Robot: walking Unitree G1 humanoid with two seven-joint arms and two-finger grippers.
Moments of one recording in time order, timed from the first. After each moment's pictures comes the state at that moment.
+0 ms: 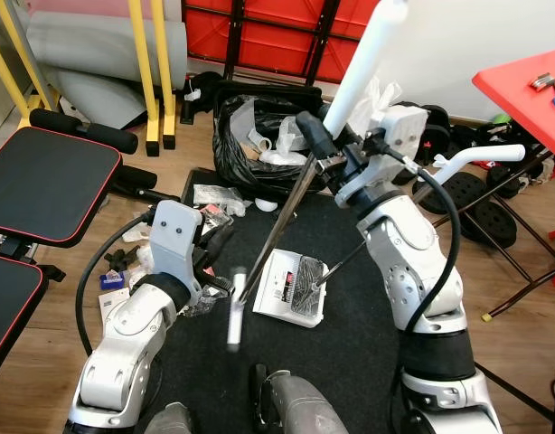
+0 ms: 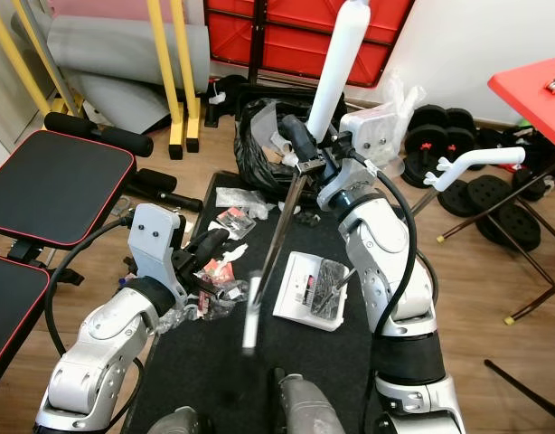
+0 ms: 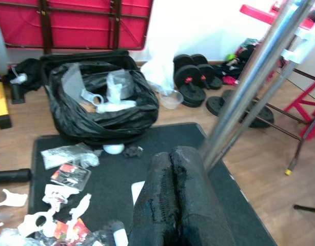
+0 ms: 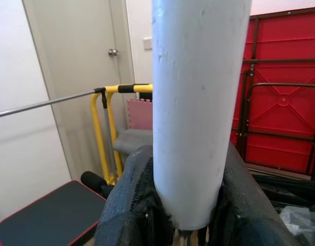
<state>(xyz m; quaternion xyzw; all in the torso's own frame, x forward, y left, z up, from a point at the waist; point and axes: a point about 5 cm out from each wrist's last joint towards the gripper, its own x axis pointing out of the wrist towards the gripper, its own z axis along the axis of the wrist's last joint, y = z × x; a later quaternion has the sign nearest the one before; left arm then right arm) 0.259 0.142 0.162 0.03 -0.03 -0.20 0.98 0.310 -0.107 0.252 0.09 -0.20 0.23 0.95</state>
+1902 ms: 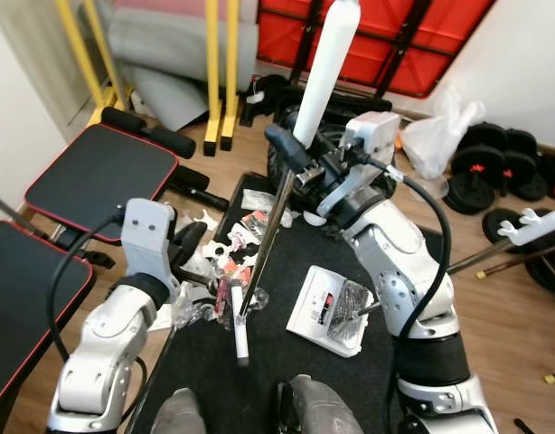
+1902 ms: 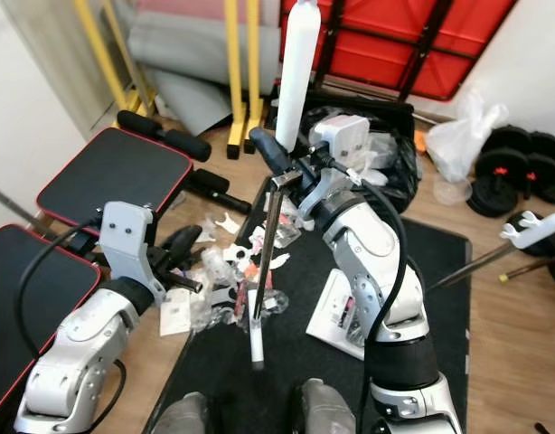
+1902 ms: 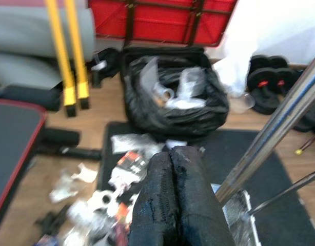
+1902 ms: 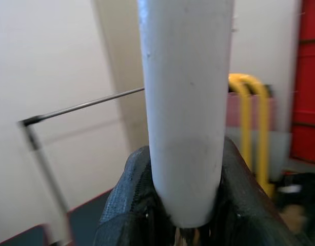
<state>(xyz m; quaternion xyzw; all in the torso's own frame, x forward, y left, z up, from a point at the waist) 0.255 0.156 0.165 0.02 -0.02 -0.18 0.98 0.303 -0.091 0.251 0.10 -0.18 0.30 0.93</state>
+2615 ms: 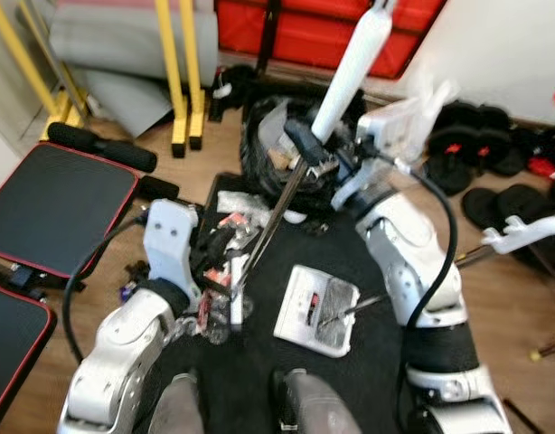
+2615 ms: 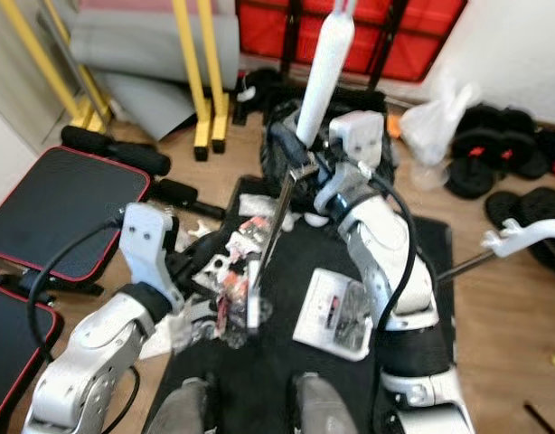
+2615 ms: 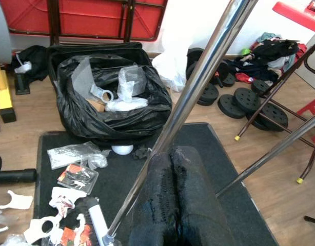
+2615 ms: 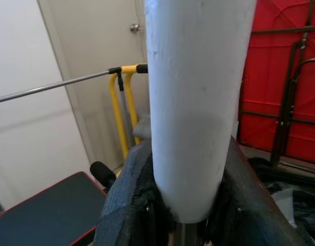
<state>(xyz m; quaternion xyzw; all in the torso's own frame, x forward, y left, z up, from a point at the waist) 0.238 0.135 0.173 0.01 -0.02 -0.23 0.97 0.318 -0.105 0.255 0.07 -0.20 0.28 0.94</state>
